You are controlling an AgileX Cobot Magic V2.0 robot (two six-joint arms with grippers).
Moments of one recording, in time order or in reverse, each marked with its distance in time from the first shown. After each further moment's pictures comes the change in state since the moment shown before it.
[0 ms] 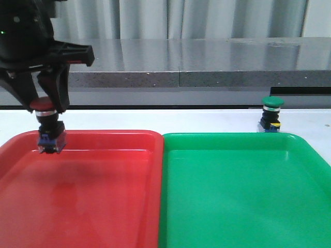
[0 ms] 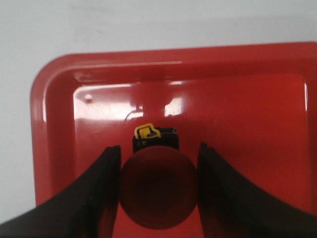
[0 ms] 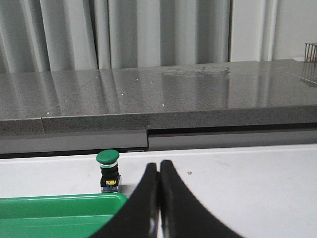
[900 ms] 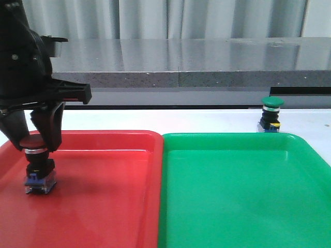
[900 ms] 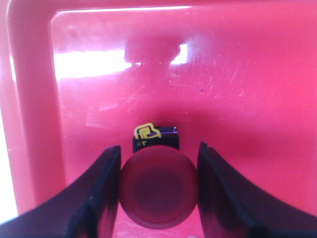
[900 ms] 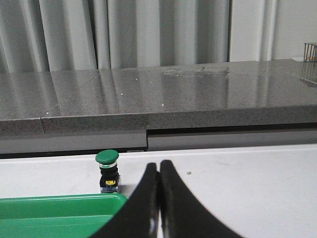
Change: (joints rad) left arm -0.009 0.038 0.081 -0.052 0.025 0.000; right arm 0.000 0.000 0.000 0.000 0.000 -0.002
